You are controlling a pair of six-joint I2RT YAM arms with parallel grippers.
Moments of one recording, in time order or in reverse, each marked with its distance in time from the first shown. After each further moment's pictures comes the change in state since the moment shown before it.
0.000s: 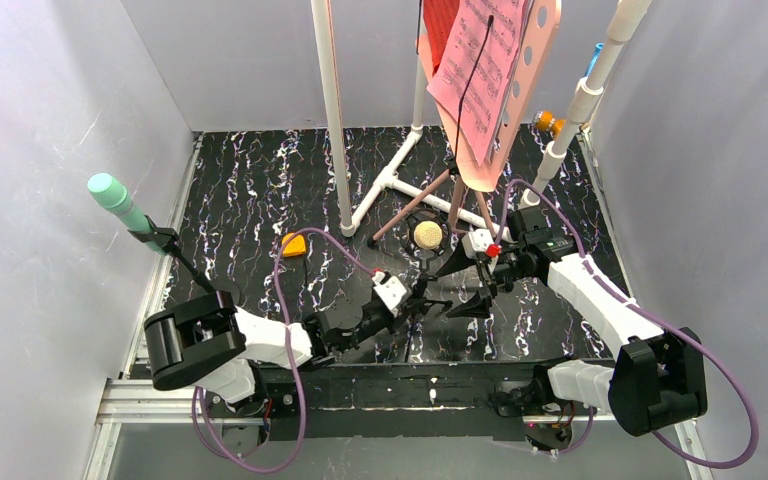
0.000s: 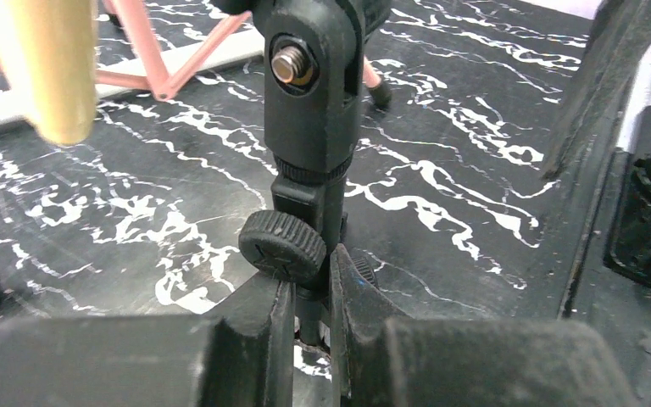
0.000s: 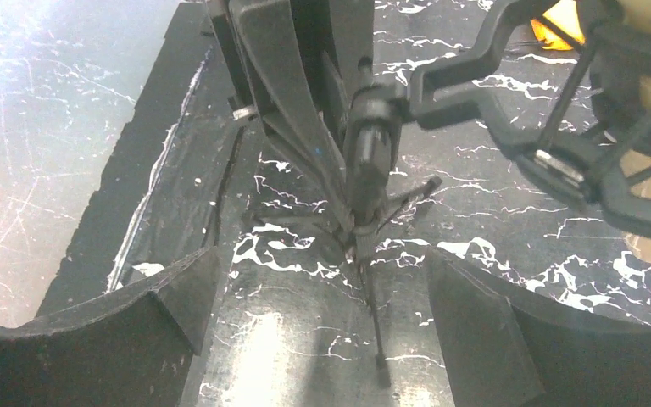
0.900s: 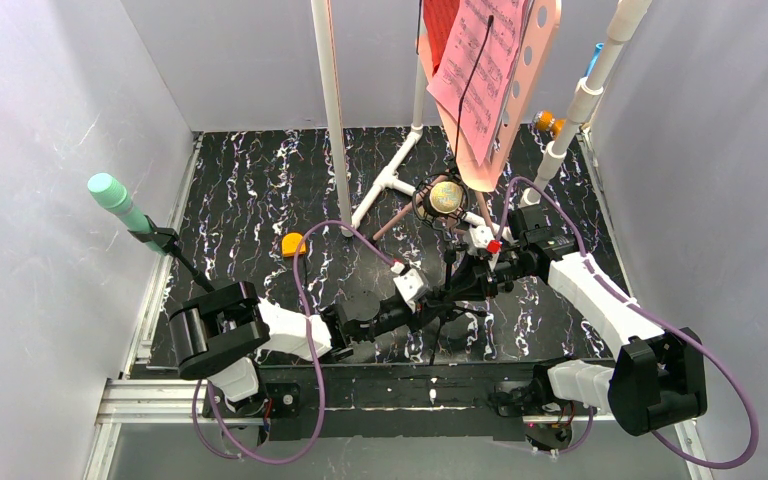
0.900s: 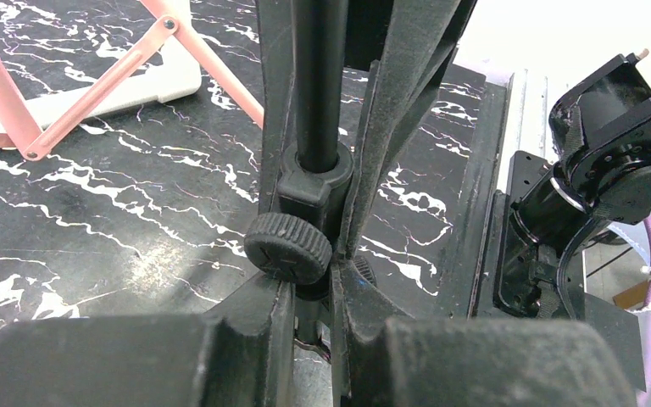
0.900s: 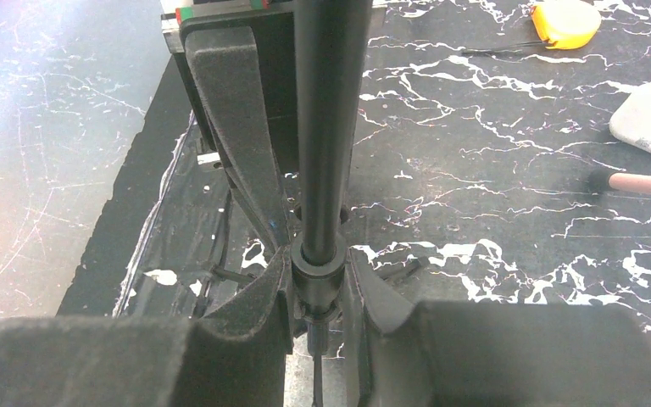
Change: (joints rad) left arm -0.003 0.114 0.126 0.049 0.151 -0.120; right arm 0.000 0.000 0.013 -0.013 -0.005 0.026
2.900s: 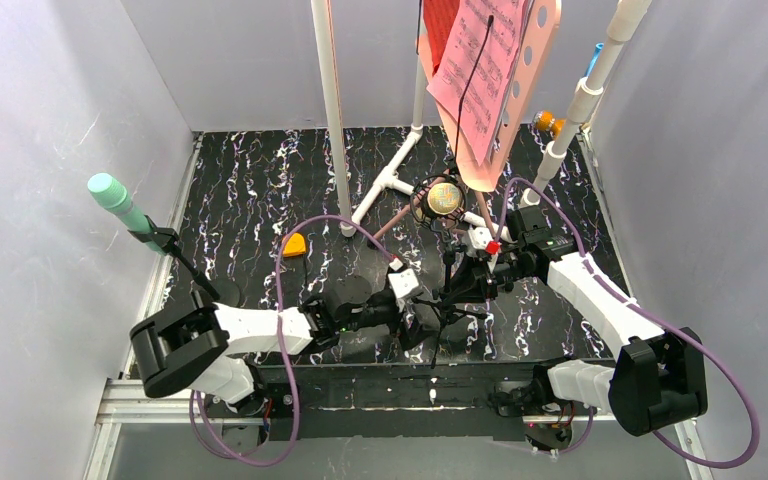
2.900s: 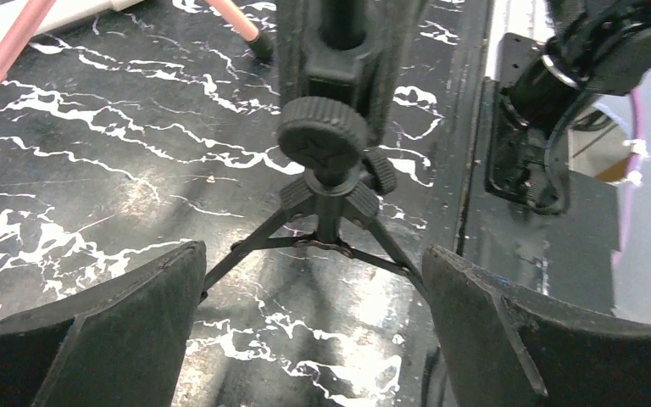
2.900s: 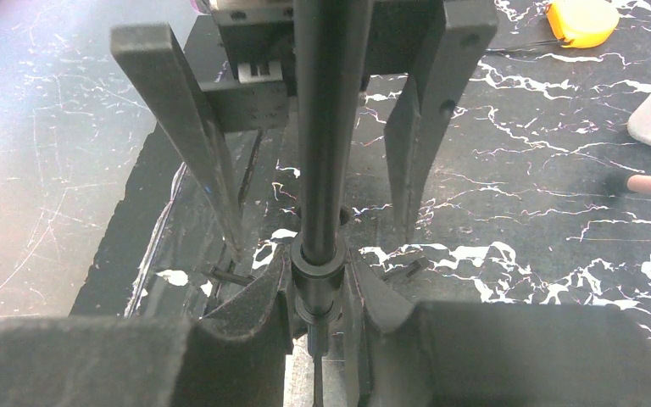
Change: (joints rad) left arm 0.101 -0.218 -0.010 -0.423 0.251 0.064; right arm 0.006 0.000 0.001 -0.019 -0.003 0.000
